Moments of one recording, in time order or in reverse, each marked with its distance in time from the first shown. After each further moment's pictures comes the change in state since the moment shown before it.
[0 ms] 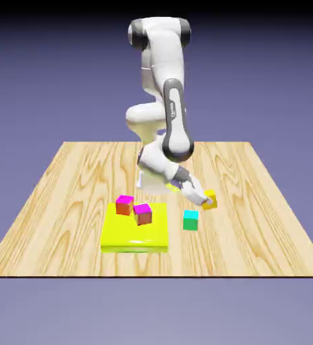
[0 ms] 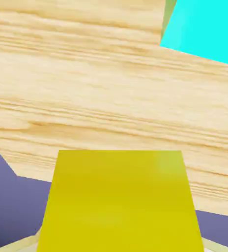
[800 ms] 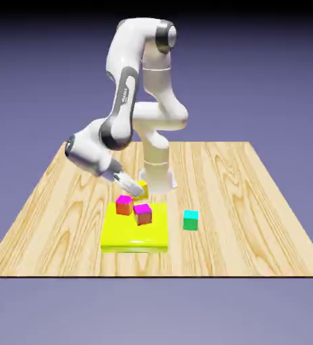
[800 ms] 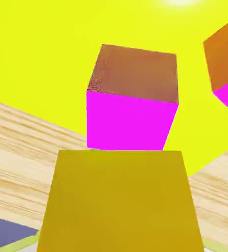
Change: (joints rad) arm -0.532 0.042 -0.134 0.300 -1.045 -0.396 0.055
